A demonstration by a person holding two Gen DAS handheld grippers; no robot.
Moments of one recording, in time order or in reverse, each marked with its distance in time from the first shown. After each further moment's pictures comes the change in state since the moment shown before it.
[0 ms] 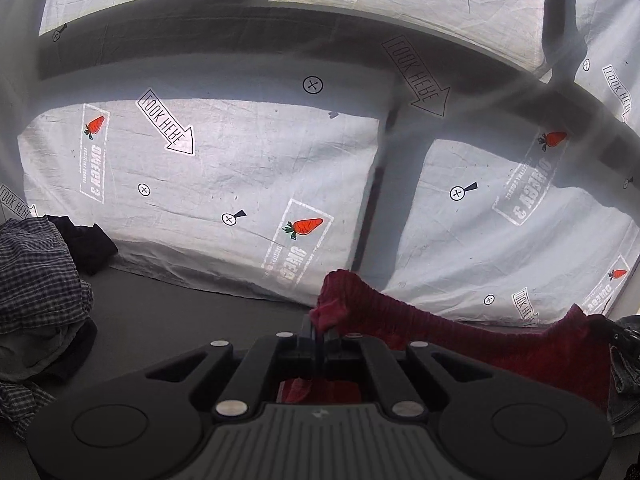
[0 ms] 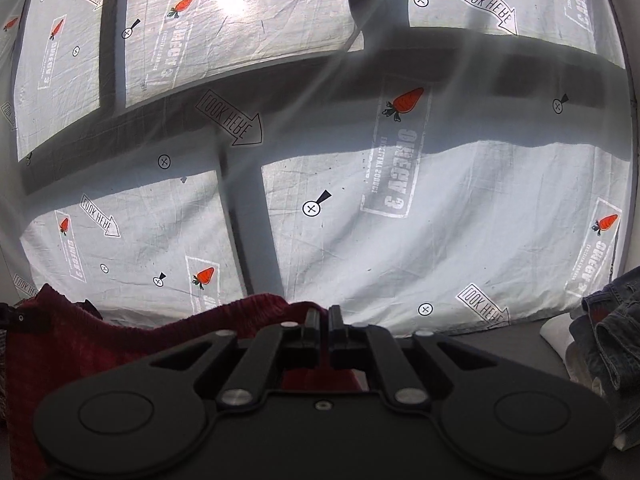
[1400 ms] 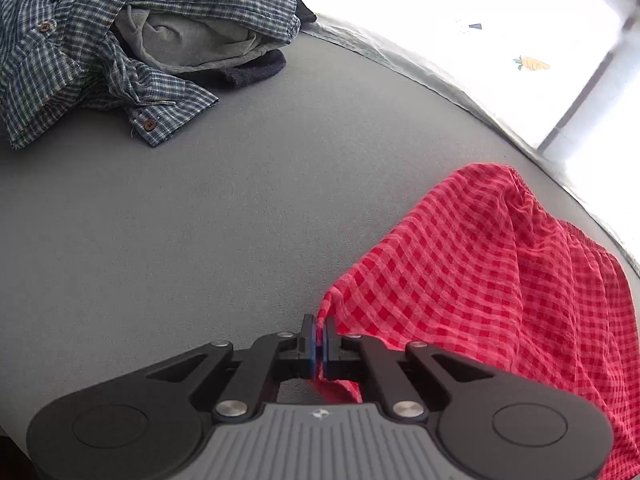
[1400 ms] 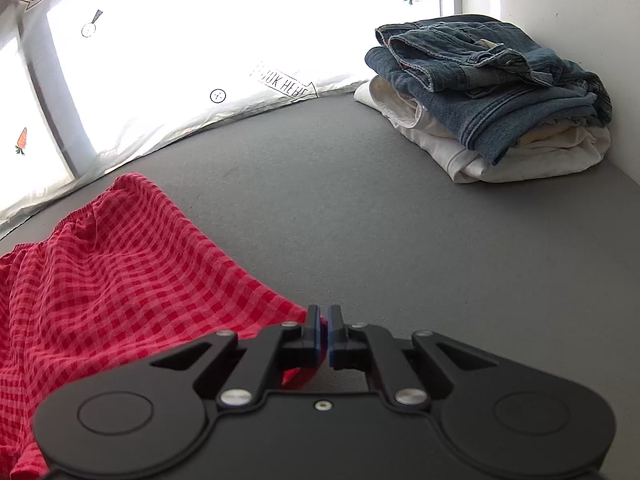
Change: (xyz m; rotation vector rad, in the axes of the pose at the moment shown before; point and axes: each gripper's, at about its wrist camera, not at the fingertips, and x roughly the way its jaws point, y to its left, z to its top) left arm -0.040 0.161 -0.209 -0.423 0.362 0.298; right arm -0.066 -0.143 -0.183 0.259 0.377 -0.384
